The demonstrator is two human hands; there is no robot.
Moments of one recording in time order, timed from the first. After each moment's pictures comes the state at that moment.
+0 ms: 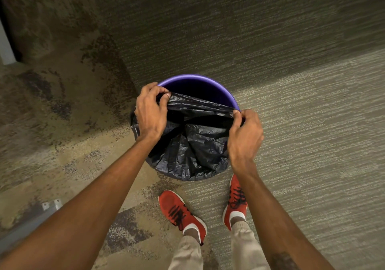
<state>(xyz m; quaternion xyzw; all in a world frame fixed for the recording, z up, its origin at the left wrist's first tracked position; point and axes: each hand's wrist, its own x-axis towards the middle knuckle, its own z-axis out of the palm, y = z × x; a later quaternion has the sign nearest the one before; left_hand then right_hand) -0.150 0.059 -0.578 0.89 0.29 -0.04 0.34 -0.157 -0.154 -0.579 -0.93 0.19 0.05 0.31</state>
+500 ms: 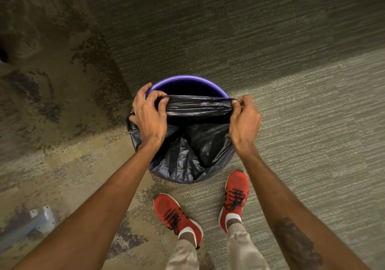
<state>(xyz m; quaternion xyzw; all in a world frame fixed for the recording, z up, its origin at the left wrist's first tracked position) -0.155 0.046 -0.589 0.88 0.33 -0.02 0.35 -0.119 -0.165 -0.601 -0.92 0.16 0.08 0.34</state>
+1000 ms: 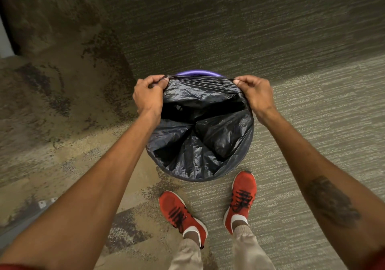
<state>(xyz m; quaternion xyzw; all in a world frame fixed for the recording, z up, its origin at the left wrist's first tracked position) -0.113 0.080 -0.597 0.73 0.49 -0.01 0.48 -0.042 -0.171 -0.623 -0.81 0.13 0.24 0.52</state>
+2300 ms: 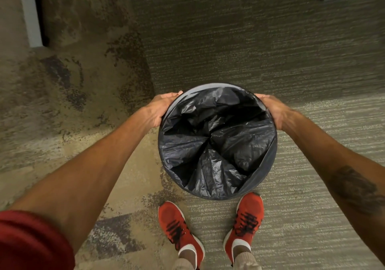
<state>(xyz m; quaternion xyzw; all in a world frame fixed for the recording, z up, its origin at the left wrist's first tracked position) -0.120 0.134 -0.656 0.51 0.47 -0.24 0.68 -0.005 -0.163 -0.667 -0.62 0.24 0.49 0.56</state>
